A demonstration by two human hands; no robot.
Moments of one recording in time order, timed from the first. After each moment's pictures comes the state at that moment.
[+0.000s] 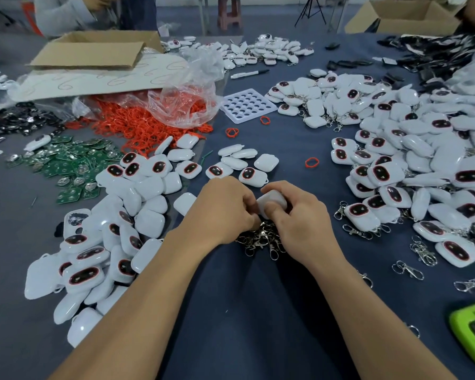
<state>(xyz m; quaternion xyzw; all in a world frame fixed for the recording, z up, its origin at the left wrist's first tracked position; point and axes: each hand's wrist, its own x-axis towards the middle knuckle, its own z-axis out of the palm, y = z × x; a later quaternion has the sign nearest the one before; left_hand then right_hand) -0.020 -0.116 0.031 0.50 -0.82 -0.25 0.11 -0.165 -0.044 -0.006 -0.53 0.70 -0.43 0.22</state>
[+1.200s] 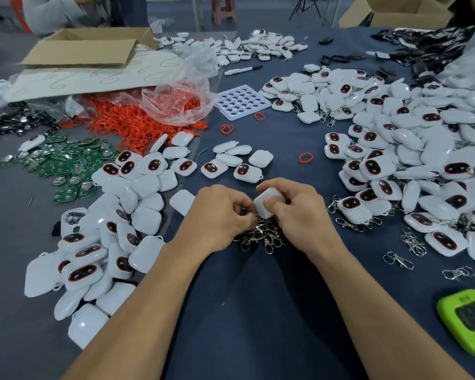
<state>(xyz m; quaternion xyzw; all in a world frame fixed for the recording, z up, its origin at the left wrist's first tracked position) -0.010 -0.107 0.010 0.48 -0.79 -0.33 0.18 -0.175 -0.047 -0.008 -0.49 0.69 -0.45 0.29</state>
